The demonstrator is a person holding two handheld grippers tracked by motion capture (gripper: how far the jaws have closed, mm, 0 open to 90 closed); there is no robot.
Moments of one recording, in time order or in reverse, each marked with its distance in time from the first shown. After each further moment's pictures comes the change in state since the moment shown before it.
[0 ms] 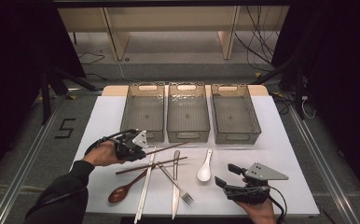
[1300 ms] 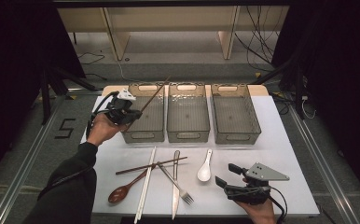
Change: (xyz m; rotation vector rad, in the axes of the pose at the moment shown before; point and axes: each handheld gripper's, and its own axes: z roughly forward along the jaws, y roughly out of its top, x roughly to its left) left arm 0.078 0.017 -0.045 -0.254 0.268 -0.482; right arm 0.000 0.000 -0.001 -0.013 0.001 0.007
